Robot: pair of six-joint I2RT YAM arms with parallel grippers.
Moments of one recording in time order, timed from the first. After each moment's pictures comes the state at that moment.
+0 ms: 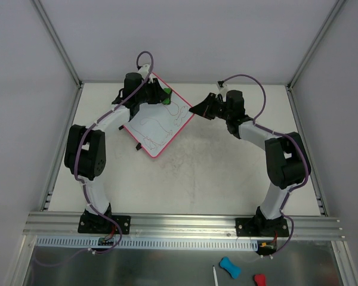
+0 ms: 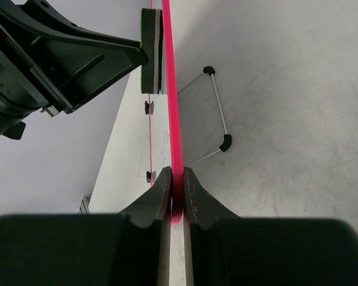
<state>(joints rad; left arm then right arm) -0.29 1.88 1.41 0.10 0.34 -0.40 0.37 1.81 1.14 0.41 -0.56 0.77</state>
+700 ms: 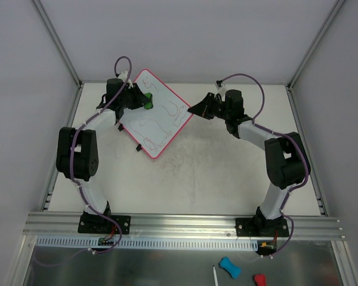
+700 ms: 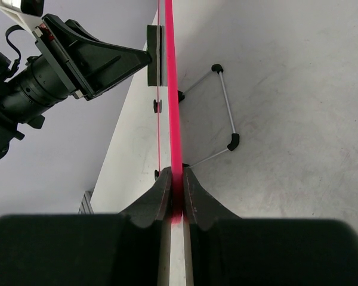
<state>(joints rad) -0.13 1.84 1.28 0.10 0.35 -0.45 0.37 1.82 1.15 0.40 -0.58 0.77</state>
